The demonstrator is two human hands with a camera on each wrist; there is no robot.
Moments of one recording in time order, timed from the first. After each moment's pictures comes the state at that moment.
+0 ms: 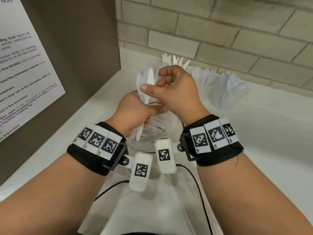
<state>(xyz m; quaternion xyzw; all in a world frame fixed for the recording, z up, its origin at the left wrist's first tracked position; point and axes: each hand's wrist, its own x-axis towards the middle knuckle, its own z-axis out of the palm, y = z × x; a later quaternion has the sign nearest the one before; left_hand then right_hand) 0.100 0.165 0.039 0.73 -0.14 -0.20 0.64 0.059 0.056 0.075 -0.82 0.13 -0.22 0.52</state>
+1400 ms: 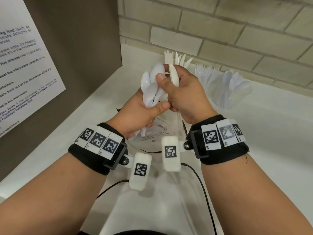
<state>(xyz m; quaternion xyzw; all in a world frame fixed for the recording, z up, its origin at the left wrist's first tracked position) 0.098 0.167 0.026 0.63 -0.27 -0.25 0.68 0.054 0.045 0.069 -0.75 0.09 -0.18 0.62</state>
